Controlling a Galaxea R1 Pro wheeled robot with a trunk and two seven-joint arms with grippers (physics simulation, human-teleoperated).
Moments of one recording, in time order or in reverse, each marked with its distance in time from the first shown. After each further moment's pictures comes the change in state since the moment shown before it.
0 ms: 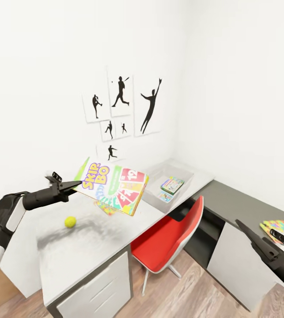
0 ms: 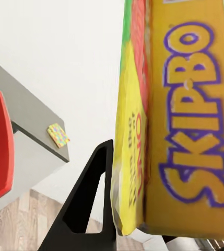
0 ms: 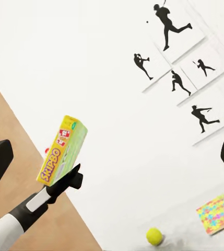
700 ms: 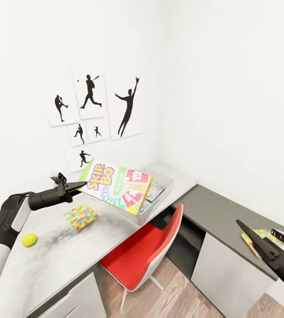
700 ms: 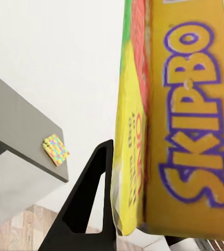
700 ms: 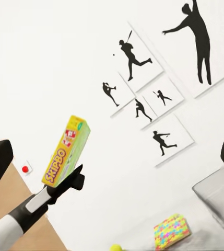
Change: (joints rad) left arm 0.000 -0.032 0.001 0.000 -0.003 0.000 0.044; right arm 0.000 -0.001 -0.006 0.000 0.002 0.000 -0.002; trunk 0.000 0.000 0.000
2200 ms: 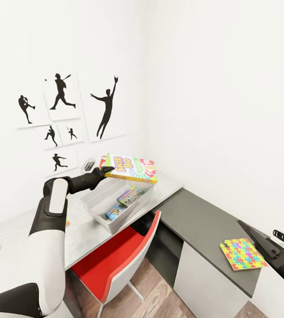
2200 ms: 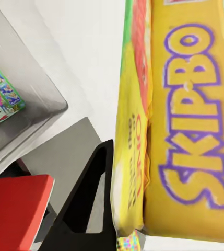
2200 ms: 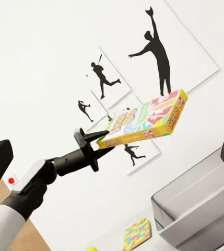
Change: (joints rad) left arm -0.079 -0.461 0.271 -0.230 0.160 -0.009 1.287; right arm 0.000 -0.010 -0.016 0.000 0.002 0.034 -0.028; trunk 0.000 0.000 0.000
